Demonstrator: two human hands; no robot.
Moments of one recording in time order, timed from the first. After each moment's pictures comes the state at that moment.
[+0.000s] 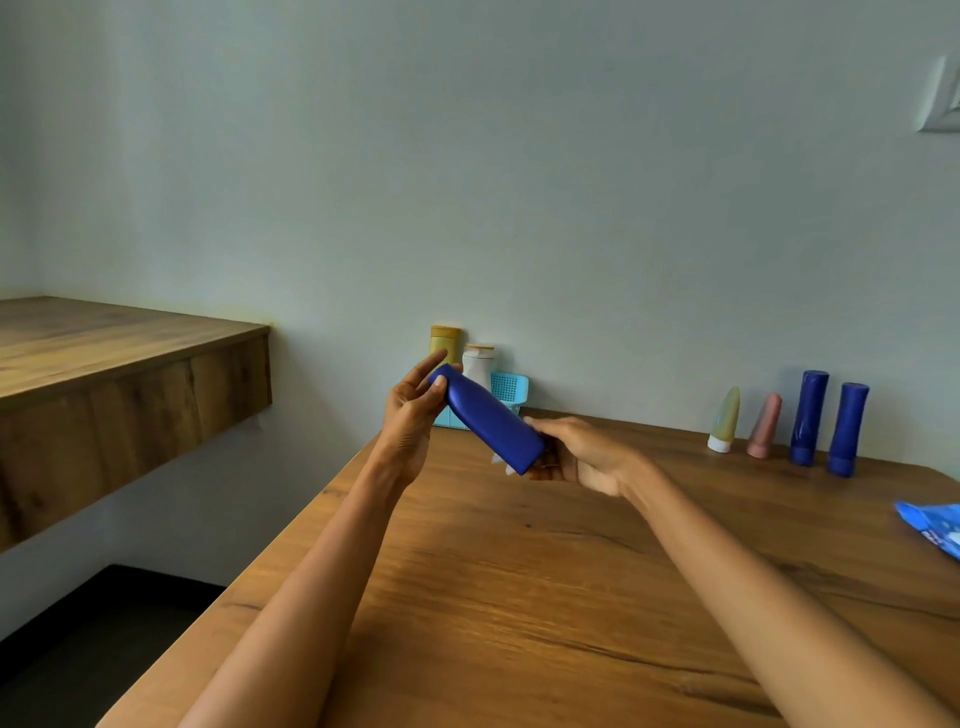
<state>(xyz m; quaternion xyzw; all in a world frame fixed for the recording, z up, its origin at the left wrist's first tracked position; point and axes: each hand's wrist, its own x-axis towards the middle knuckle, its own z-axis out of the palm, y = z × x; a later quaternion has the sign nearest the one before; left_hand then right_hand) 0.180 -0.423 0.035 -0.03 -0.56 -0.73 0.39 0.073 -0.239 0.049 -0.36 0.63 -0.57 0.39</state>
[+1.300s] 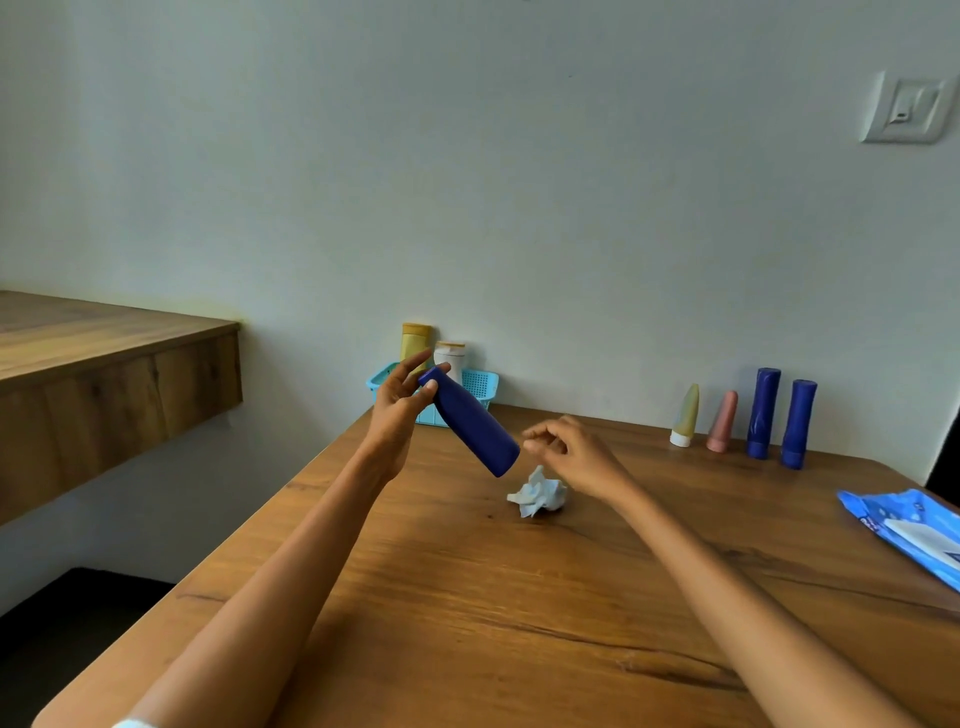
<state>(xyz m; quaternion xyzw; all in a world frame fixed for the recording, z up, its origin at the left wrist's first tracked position) 0.165 -0.403 0.030 0.00 -0.59 -0.70 0.39 0.056 -0.194 0.026 -0.46 0.81 -0.36 -0.04</state>
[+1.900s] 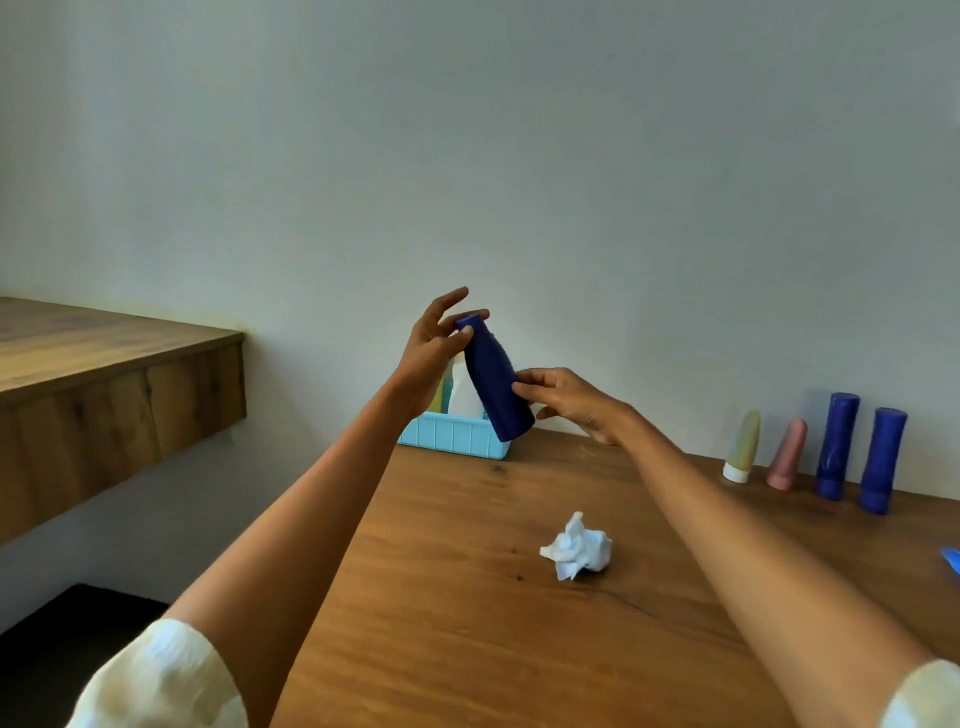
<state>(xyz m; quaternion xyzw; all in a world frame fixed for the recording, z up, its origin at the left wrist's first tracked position) 0.104 -0.448 0.104 -0.06 -0.66 -0.65 0.37 -0.013 -0.291 0.088 -0.48 0.73 -0.45 0.16</state>
